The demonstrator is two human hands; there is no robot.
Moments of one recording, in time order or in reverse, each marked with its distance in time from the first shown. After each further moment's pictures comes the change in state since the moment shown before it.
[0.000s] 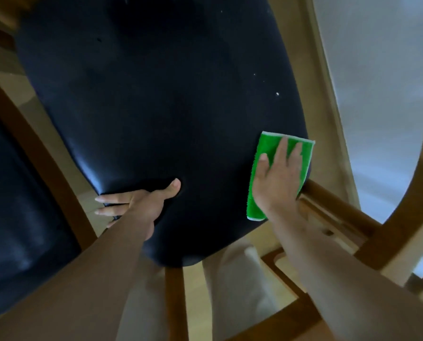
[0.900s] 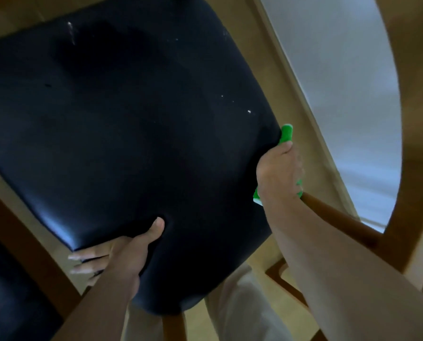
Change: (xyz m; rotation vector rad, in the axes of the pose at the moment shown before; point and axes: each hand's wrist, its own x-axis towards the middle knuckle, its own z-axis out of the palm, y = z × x) left_hand 0.011 -0.011 -0.003 0.018 -0.046 0.041; right_hand 0.074 -0.015 -0.006 0.254 0.298 0.561
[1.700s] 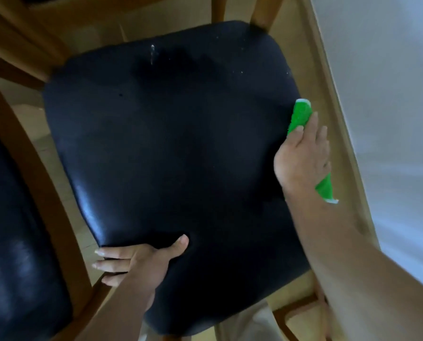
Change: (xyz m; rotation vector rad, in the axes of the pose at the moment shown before) left_hand -0.016 0.012 0.014 0.163 0.329 -0.138; right_hand 0.007 -0.080 0.023 -0.141 -0.082 -0.544
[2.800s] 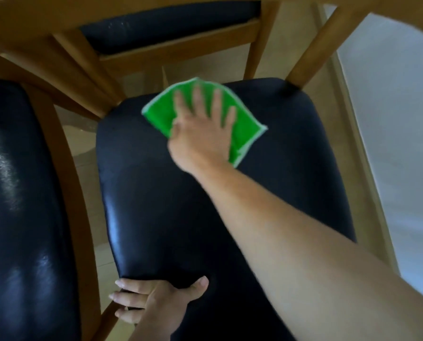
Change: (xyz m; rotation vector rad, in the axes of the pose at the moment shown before) left_hand 0.021 0.007 0.016 0.045 0.239 -0.128; right_hand -0.060 -0.199 0.055 -0.168 -0.178 -0.875
